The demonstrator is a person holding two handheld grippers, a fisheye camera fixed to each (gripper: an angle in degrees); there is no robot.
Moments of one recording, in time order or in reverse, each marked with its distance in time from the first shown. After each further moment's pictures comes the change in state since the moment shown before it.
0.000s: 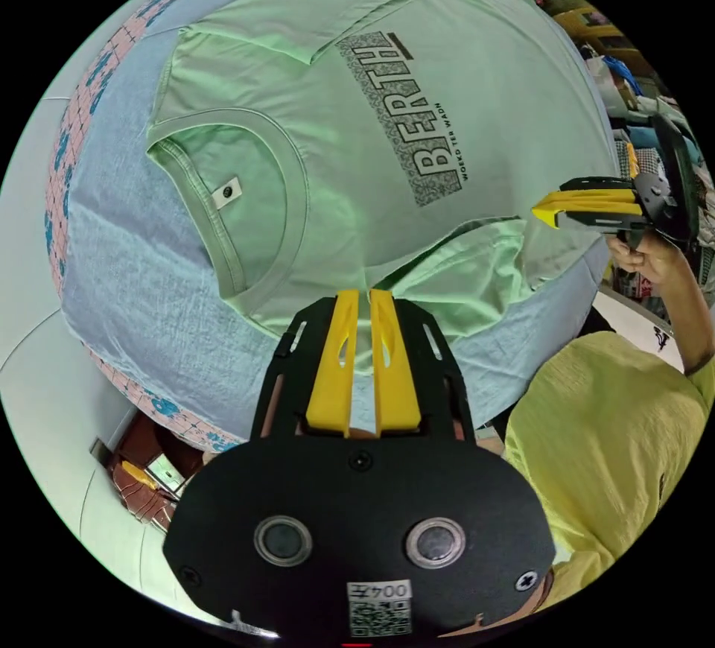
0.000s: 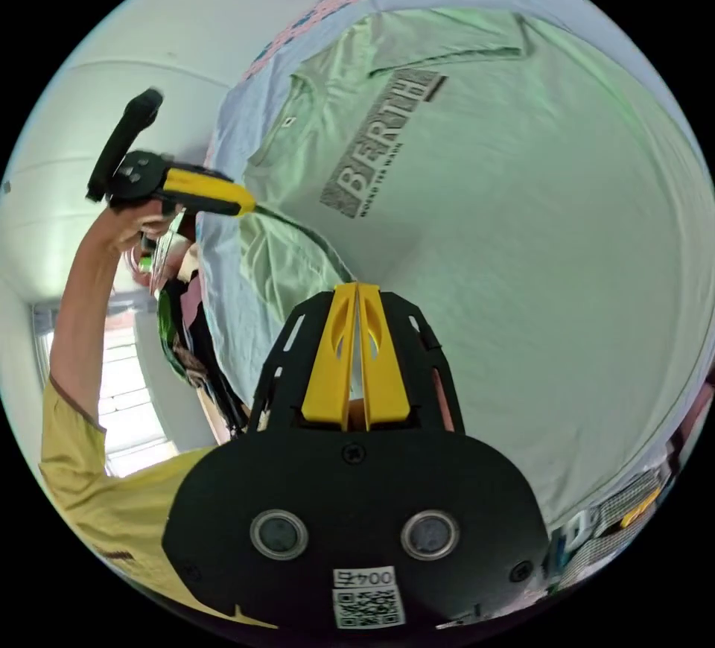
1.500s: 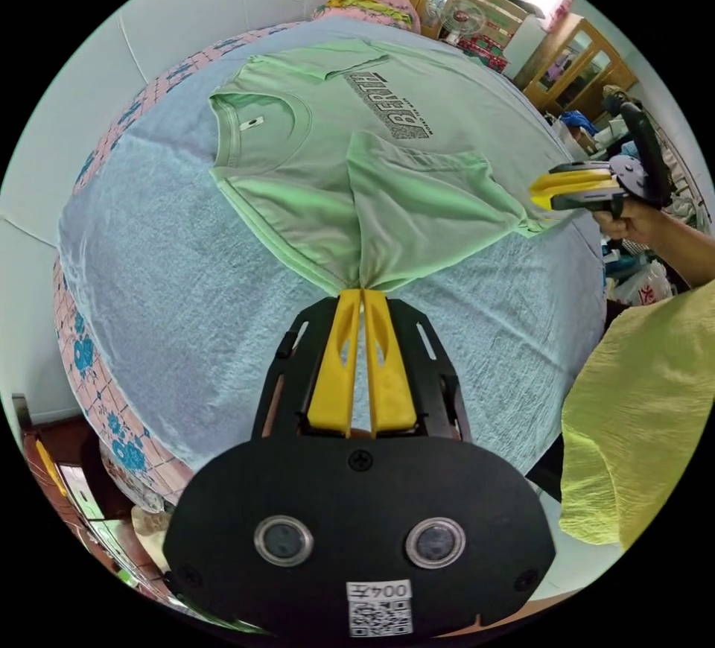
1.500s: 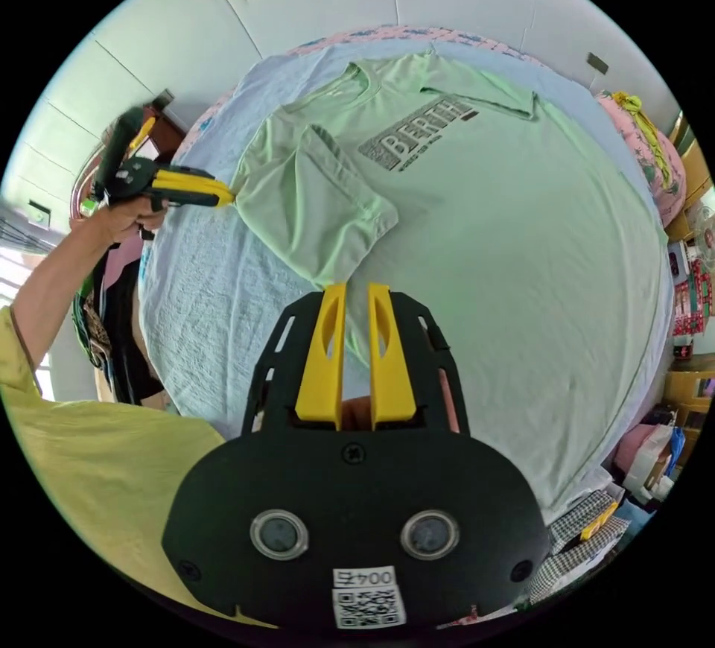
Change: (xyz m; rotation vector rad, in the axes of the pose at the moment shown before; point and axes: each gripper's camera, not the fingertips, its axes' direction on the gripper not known) left arm 0.013 0.305 0.143 0.519 0.010 -0.044; right arm -0.113 0.124 -0.001 0.178 0.347 -0.217
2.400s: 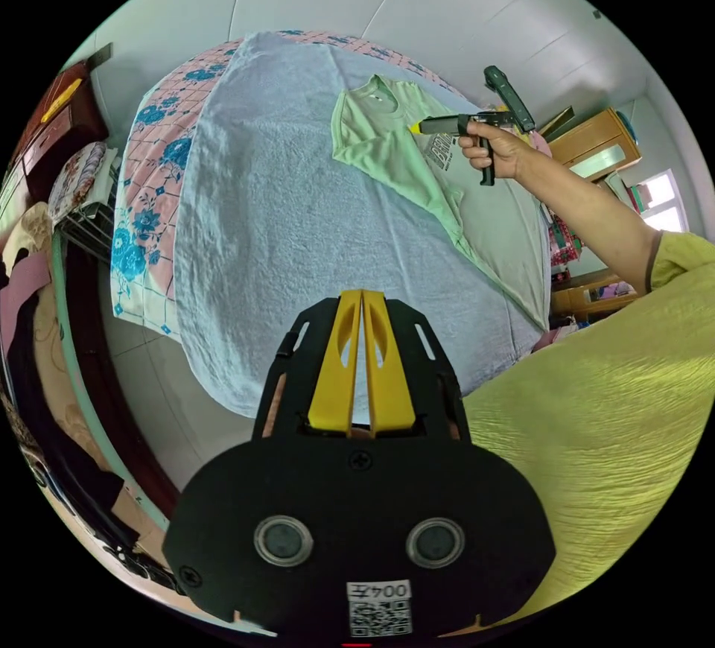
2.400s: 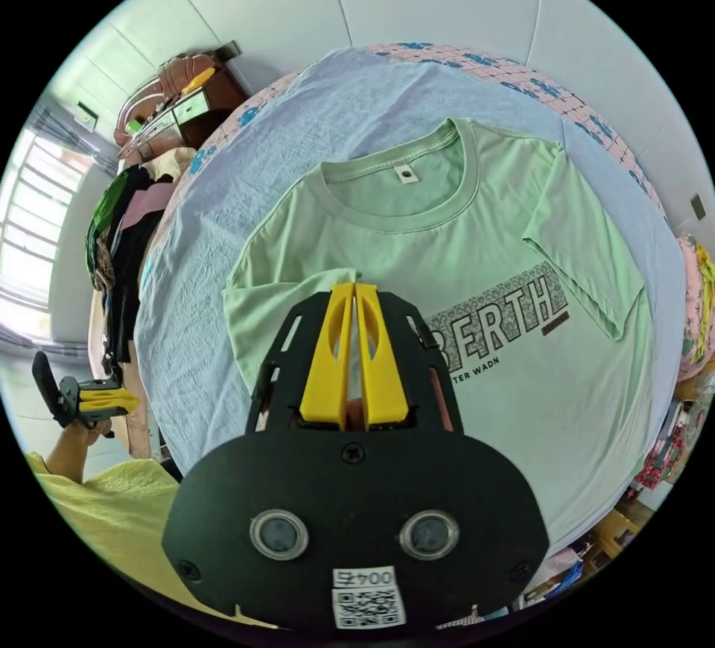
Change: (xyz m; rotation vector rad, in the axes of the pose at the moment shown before) left arm 0.108 0.243 -0.123 0.232 0.110 -0.803; right arm -0.010 -0.200 0.017 -0.068 -0.061 -0.375
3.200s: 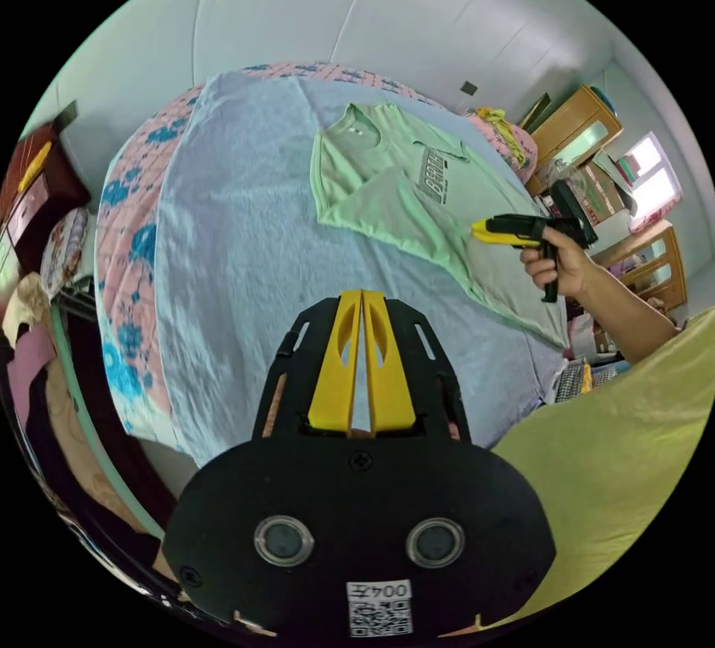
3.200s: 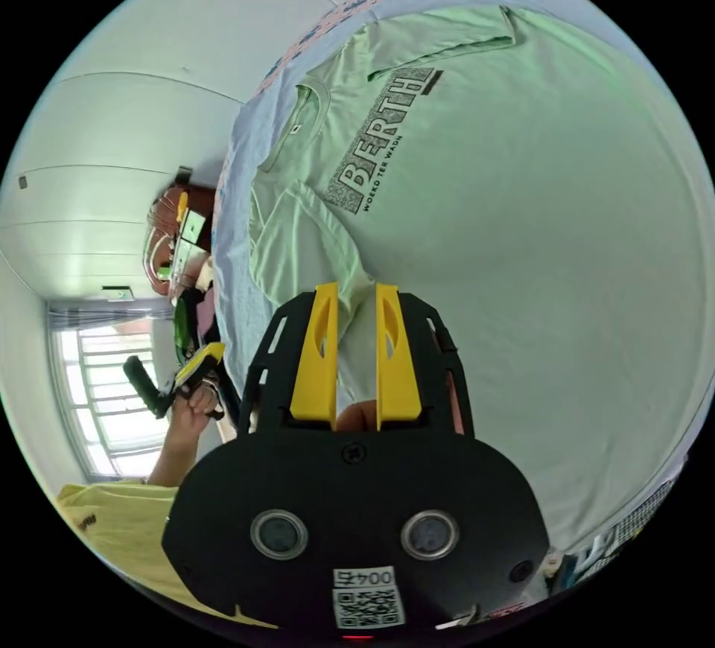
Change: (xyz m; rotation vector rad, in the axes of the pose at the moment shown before) left arm 0.039 -0.071 0.017 0.095 -0.038 0.160; right arm 0.083 0.138 0.024 0.071 -0.387 0.580
